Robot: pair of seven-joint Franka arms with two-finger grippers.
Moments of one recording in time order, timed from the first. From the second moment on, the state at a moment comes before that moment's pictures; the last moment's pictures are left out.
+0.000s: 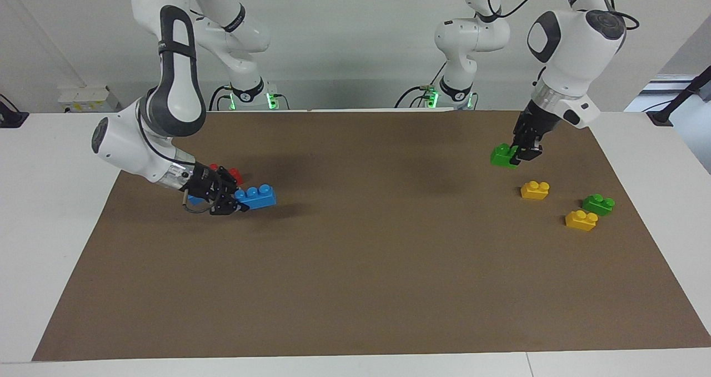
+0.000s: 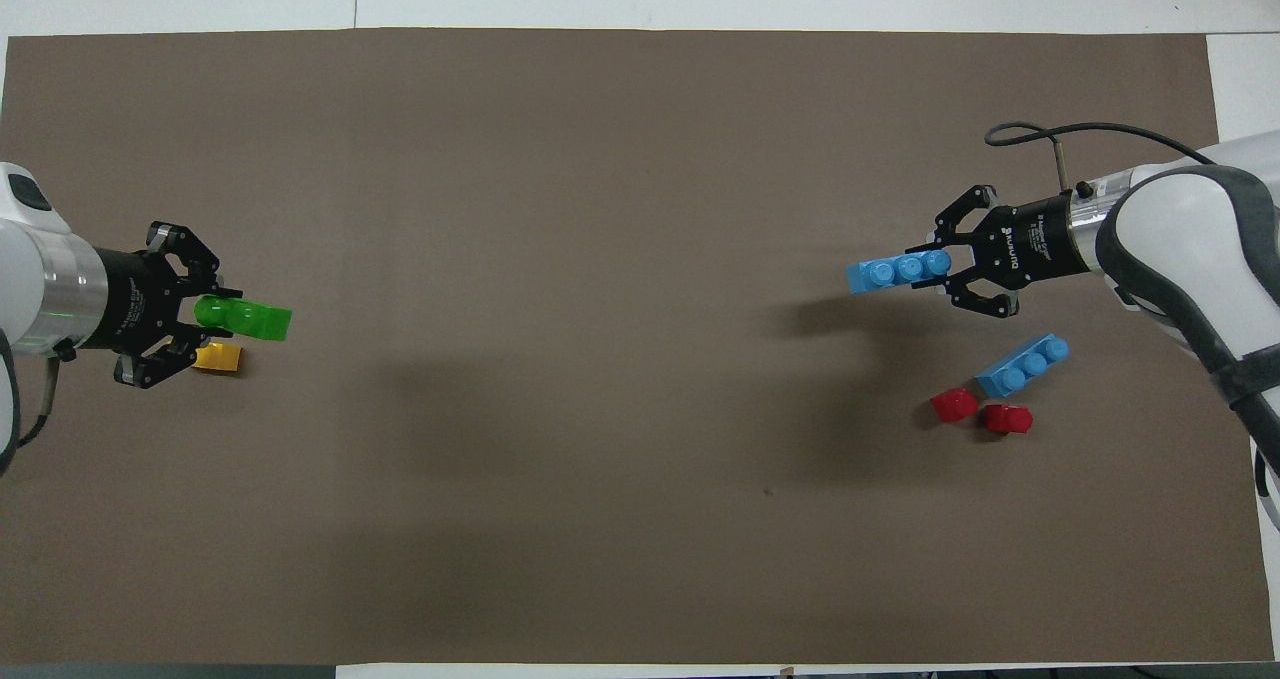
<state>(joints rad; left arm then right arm) 0.00 -0.12 -0.04 -2.03 -0.11 1.97 -1.23 -0.17 0.27 0.09 -1.91 0.66 1.99 0.96</state>
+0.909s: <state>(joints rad) 0.10 0.24 -0.03 -1.94 -0.08 2.27 -0.97 -0.24 0.39 0.10 -1.91 0.66 2.05 0.83</state>
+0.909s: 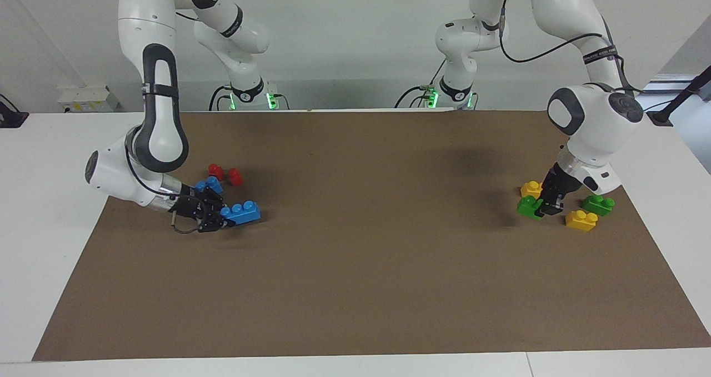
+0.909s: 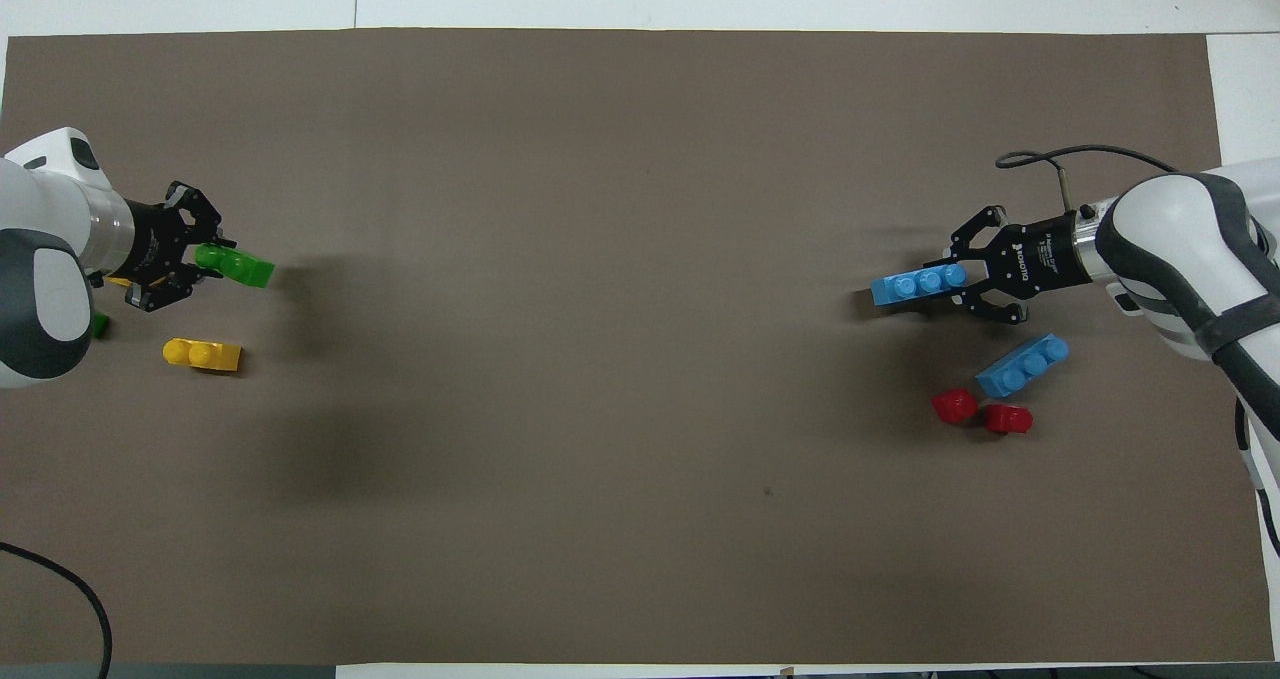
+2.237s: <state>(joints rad) 0.10 0.39 -0.05 -1.80 0.03 2.33 -0.78 -0.20 0.39 0.10 -1.96 0.61 2.14 0.84</state>
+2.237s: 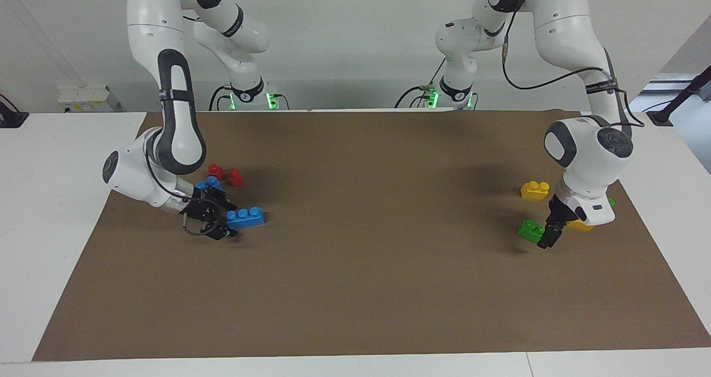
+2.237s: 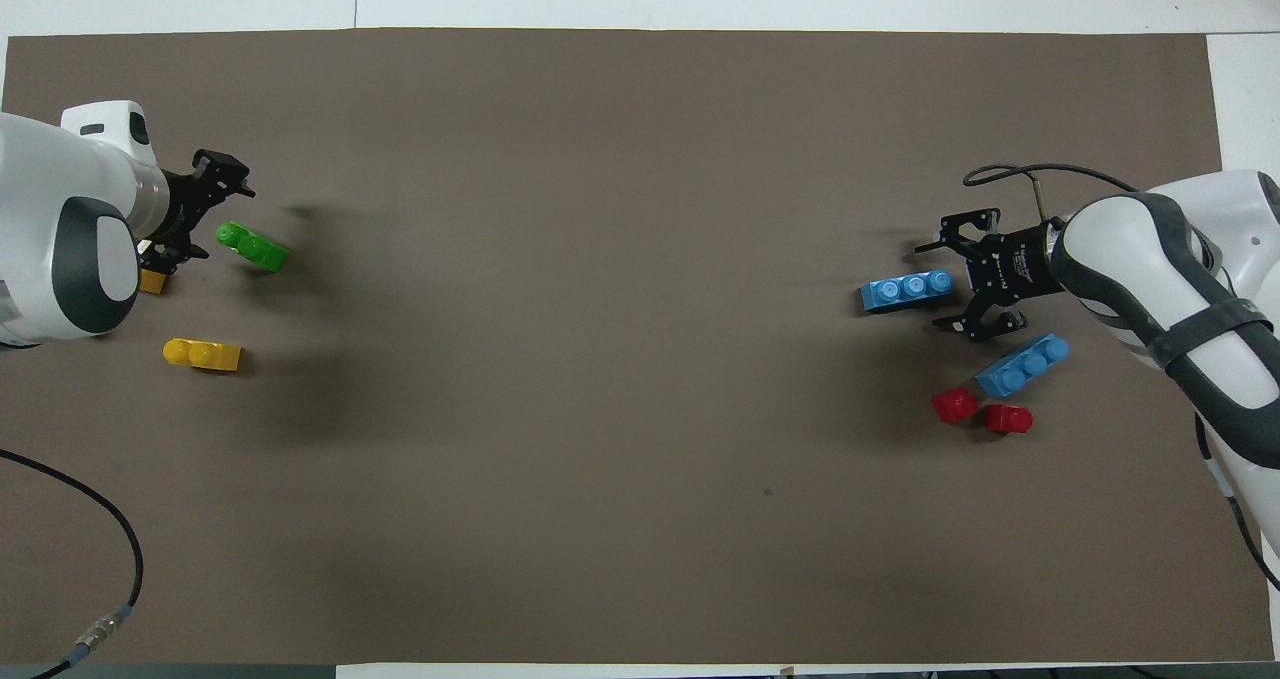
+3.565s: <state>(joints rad) 0.06 0.00 -0.10 -1.69 0.04 1.68 -0.10 -0.09 -0.15 0.14 -1.86 0.06 1.70 0.26</state>
